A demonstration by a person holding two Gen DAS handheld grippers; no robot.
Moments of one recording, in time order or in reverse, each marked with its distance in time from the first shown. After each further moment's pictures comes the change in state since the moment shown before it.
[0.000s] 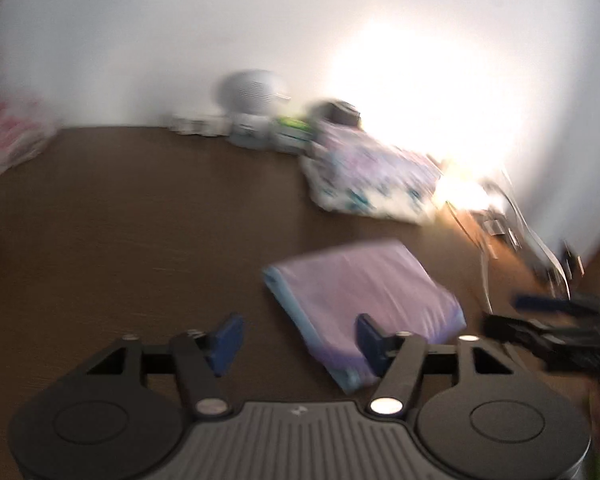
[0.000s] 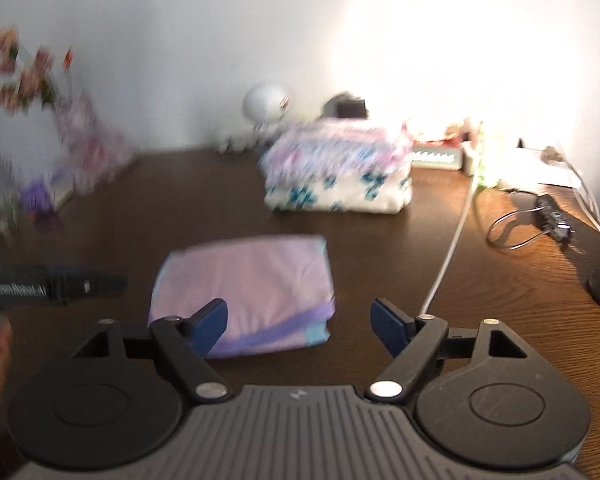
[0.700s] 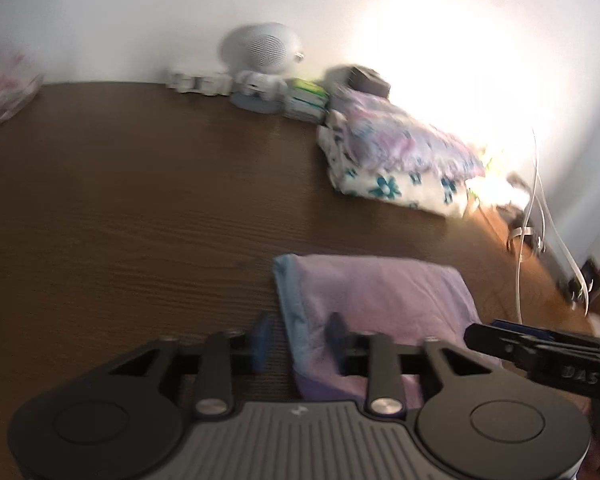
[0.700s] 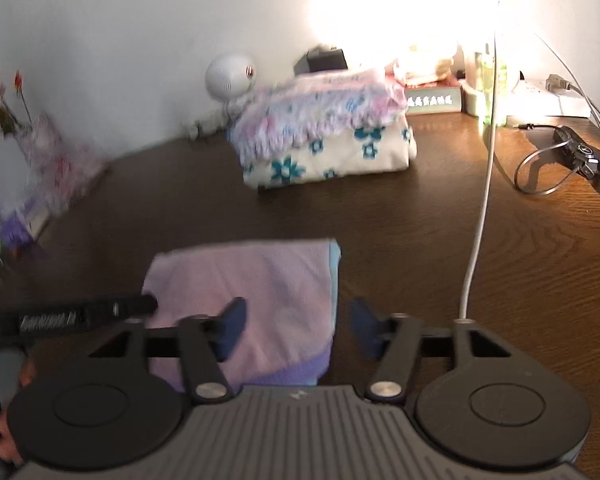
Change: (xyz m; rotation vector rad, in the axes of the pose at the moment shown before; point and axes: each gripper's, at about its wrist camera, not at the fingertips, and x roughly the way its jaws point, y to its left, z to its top) left arm 0.064 0.008 0.013 -0.025 0.085 -0.055; right arm 0.063 0.001 -0.001 0.169 0.080 0.004
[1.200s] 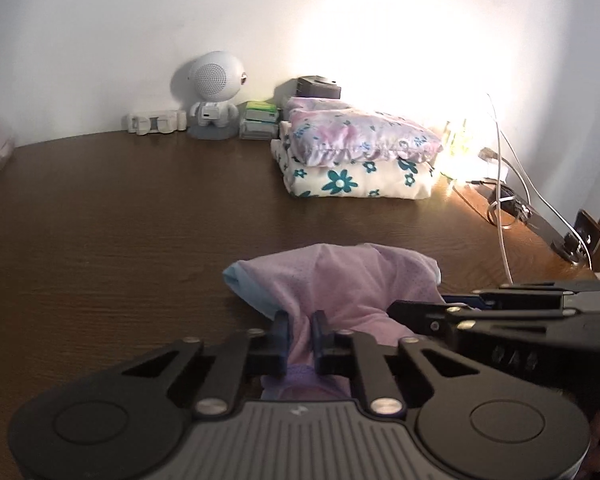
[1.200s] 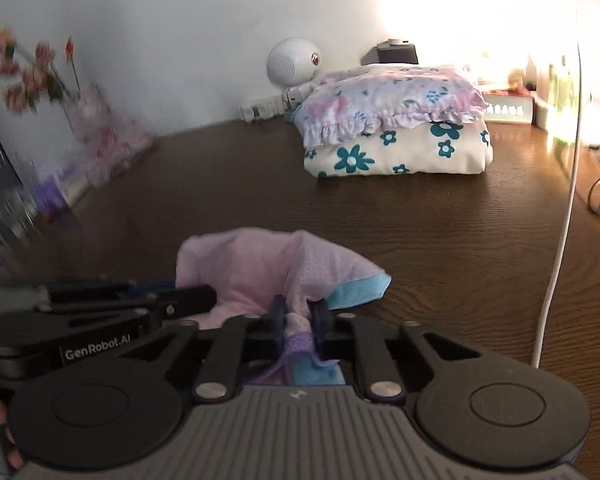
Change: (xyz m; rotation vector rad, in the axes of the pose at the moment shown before) left arm 0.011 -0.037 -0.020 0.184 -0.089 0.039; right arm 0.028 0.012 -0.002 -0.120 -0.003 0.142
